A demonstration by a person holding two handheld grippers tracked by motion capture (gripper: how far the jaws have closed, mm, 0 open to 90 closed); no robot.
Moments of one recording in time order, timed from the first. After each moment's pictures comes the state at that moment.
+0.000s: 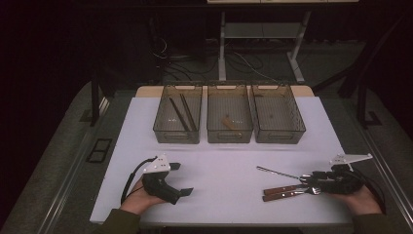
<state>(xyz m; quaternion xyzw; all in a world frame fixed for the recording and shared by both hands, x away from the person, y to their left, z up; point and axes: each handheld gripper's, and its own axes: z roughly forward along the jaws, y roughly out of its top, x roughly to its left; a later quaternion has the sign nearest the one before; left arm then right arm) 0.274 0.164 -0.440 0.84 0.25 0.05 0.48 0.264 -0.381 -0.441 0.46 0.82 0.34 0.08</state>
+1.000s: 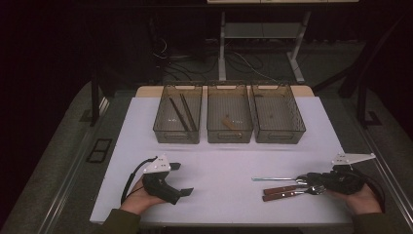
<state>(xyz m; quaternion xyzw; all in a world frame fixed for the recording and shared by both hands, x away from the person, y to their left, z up) 0.275 0.164 -0.440 0.84 0.25 0.05 0.48 0.262 -0.380 -0.432 0.42 0.83 0.37 0.07</state>
